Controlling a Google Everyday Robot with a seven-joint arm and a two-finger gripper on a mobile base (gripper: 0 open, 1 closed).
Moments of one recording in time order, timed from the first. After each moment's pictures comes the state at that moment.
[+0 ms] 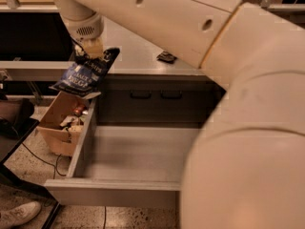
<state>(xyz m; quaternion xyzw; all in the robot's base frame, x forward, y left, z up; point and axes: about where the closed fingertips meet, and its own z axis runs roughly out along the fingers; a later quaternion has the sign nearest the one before) 0.628 0.136 0.940 -0.77 0.60 -0.16 0.15</state>
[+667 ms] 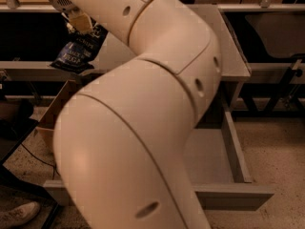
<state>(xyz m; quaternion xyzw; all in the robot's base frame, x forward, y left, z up) 0.693 0.168 0.979 -0.77 0.60 -0.21 0.10</state>
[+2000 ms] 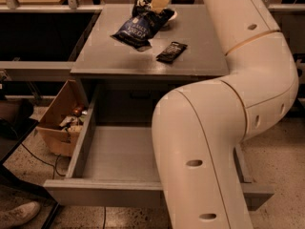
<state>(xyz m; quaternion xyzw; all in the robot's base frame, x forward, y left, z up) 0.779 -0.027 1.004 -0.62 0.73 -0.07 0.29</state>
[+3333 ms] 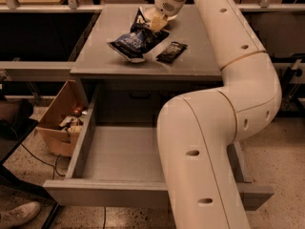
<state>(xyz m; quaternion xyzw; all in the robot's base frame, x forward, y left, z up) 0.809 -0.023 0.933 -0.62 0.72 0.00 0.30</state>
